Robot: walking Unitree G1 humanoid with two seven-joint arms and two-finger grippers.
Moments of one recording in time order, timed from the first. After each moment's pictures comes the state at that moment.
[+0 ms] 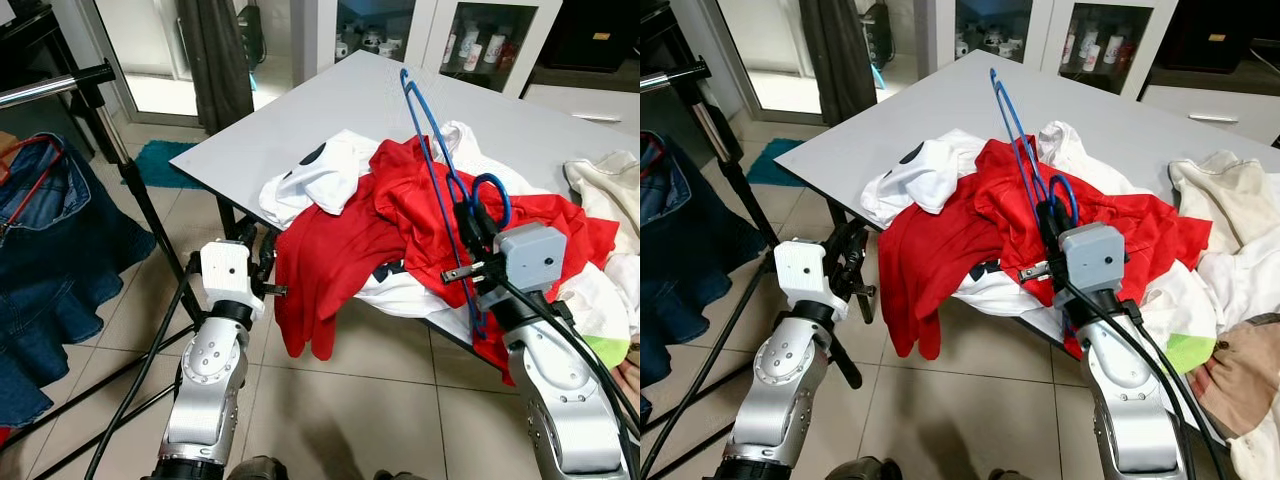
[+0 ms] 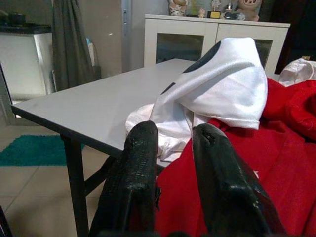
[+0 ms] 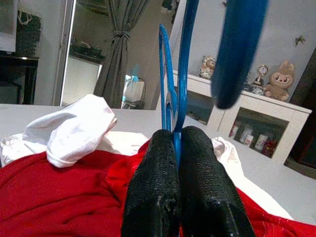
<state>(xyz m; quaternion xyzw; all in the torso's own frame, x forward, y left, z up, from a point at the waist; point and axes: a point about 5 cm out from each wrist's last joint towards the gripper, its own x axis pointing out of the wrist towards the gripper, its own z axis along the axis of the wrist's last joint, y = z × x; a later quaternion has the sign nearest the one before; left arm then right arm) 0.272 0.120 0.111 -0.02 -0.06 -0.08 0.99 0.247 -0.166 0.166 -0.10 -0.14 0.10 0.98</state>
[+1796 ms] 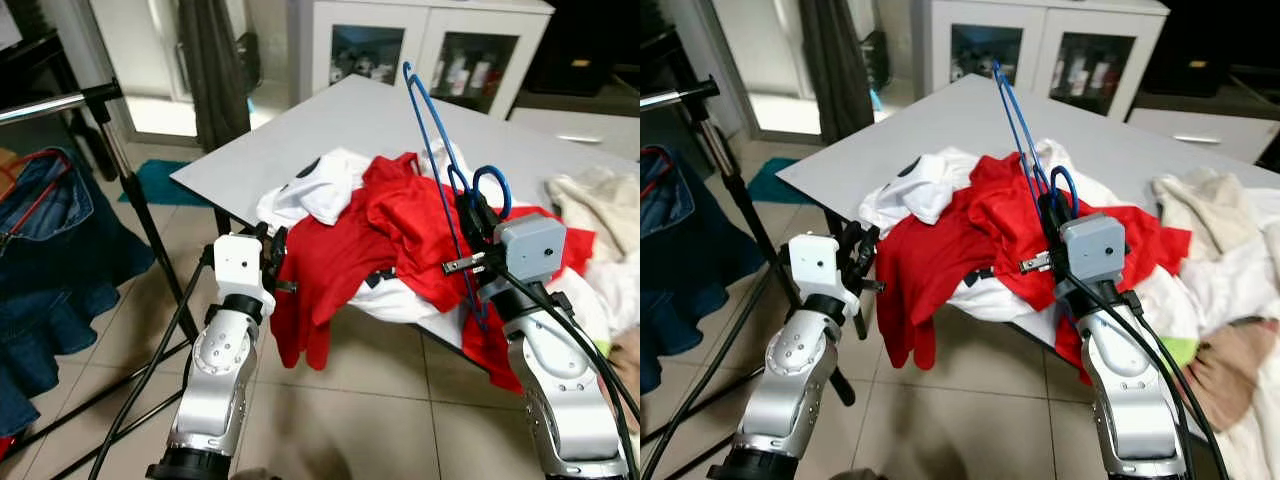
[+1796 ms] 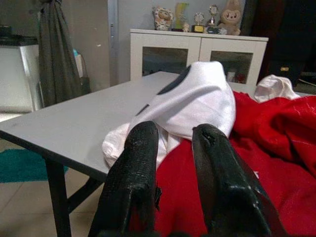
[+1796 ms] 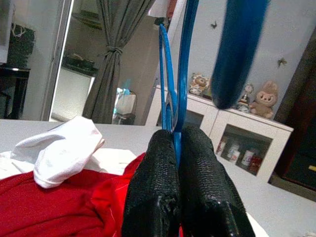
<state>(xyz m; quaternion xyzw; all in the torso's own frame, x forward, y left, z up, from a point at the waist) 0.279 0.108 0.111 -0.02 -0.05 -0.10 0.99 0.255 -0.168 0.169 -0.10 -0.14 0.10 0.98</state>
